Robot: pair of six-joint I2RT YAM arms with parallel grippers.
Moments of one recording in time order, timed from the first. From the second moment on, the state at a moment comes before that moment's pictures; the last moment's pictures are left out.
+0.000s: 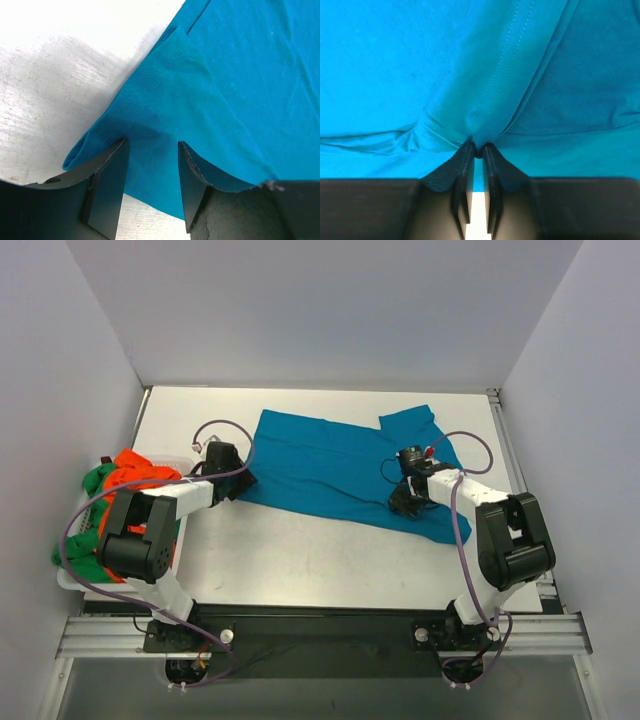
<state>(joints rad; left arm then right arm) -0.23 1.71 0.87 0.02 -0.07 -0.85 0.30 1.65 0.92 -0.47 0.11 0.91</state>
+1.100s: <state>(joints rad) -0.23 1.72 0.87 0.05 -0.07 -0.85 0.37 1.97 1.48 -0.55 0.14 0.60</state>
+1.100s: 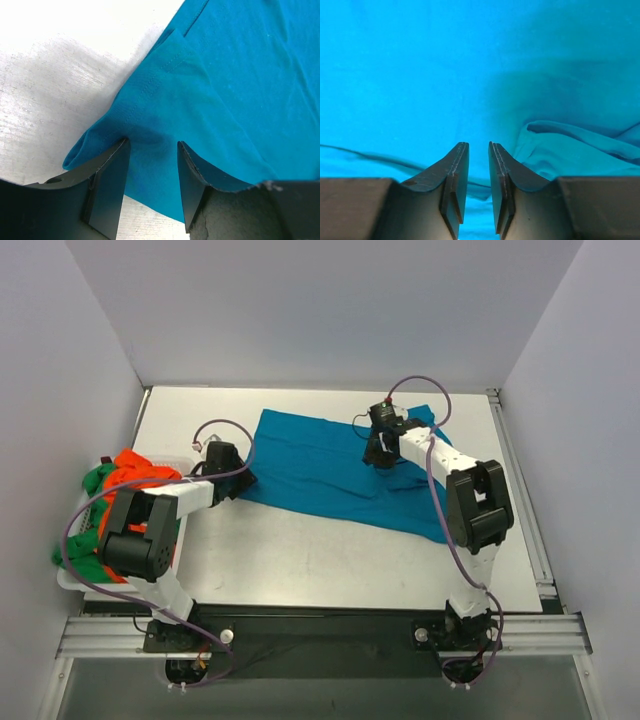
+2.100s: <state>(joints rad) -0.23 1.72 0.87 0.05 -0.07 -0.84 0.37 2.08 1.56 -0.70 0.32 0.57</state>
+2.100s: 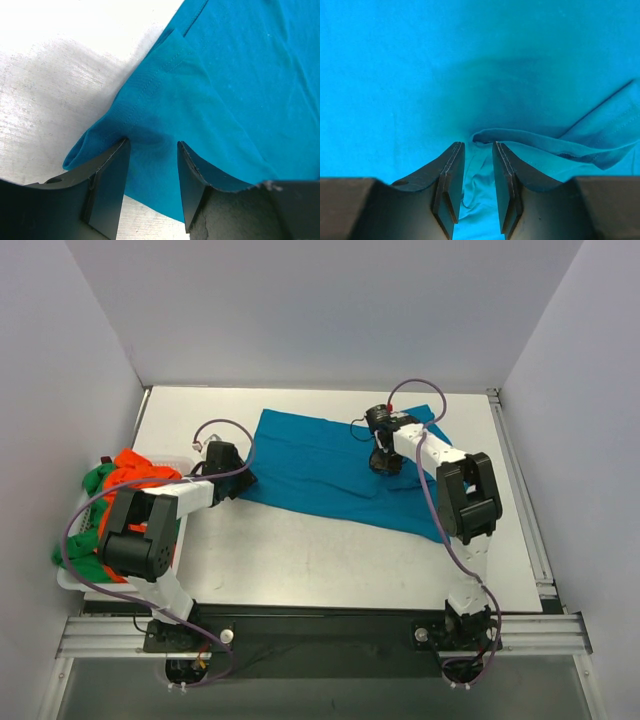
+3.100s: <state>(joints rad) -0.23 1.73 0.87 0.07 -0.06 -0.83 0.37 2.13 1.58 -0.71 0.34 0.58</state>
